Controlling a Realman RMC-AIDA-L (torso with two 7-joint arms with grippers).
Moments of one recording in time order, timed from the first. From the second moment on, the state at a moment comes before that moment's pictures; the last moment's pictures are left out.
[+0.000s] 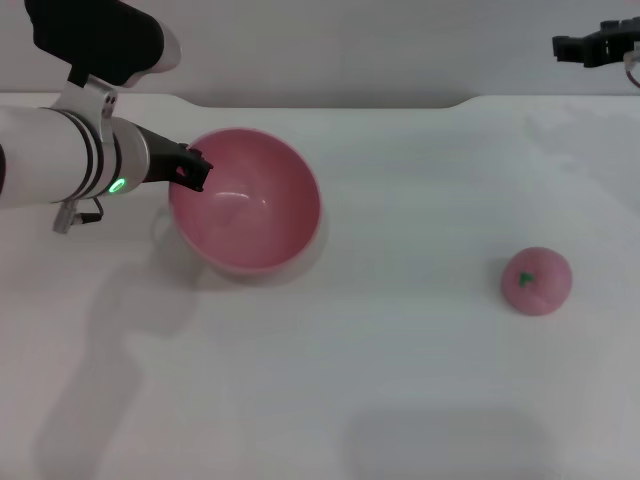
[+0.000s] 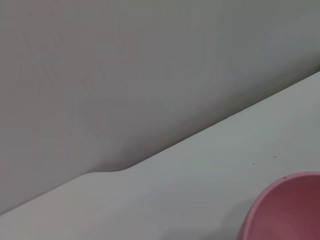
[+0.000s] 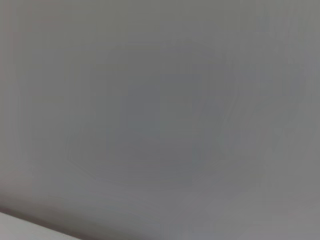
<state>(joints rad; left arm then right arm) -0.45 -2.06 1.69 1.34 -0.28 -0.83 0.17 0.67 2.08 -0.99 -1.05 -2.55 -0.78 2.39</state>
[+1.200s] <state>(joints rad) -0.48 -2.06 1.69 1.25 -0.29 -0.80 0.17 0.67 2.05 -0.99 -1.10 -2.11 -1.18 2.31</state>
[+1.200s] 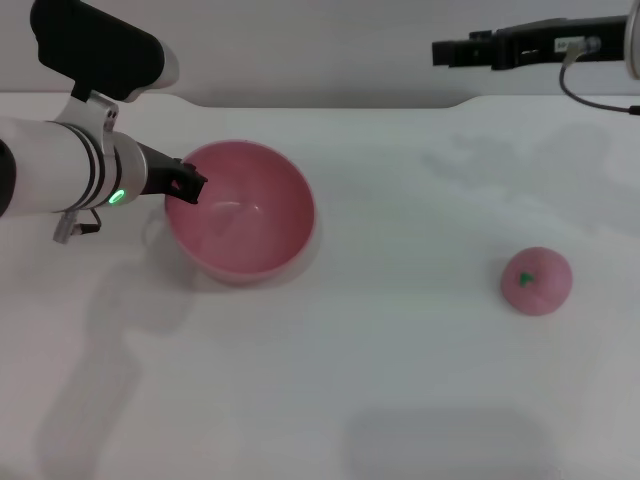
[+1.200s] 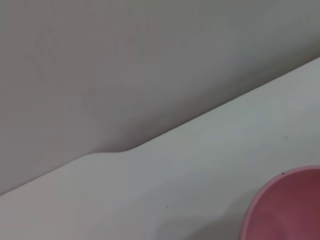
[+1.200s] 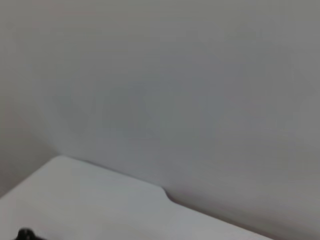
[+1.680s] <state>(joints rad) -0.49 -2.06 1.69 1.23 -0.29 -0.79 0.17 0.46 2.08 -1.18 -1.18 -1.57 -0.89 1.58</state>
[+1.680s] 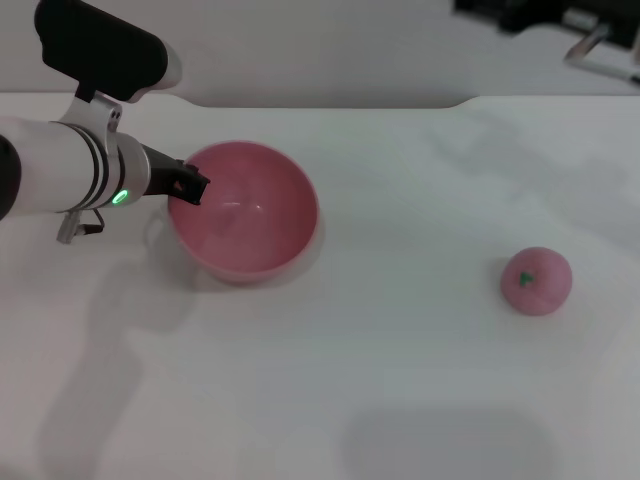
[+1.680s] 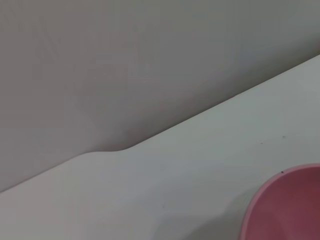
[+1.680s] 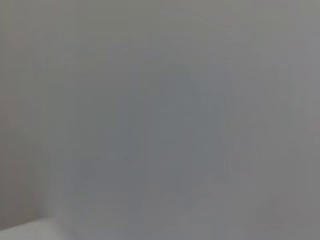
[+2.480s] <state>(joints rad) -0.50 -2.06 1.69 1.19 -0.29 -0.79 0.16 0.45 2.08 -2.02 -1.13 -1.77 0.90 1.46</state>
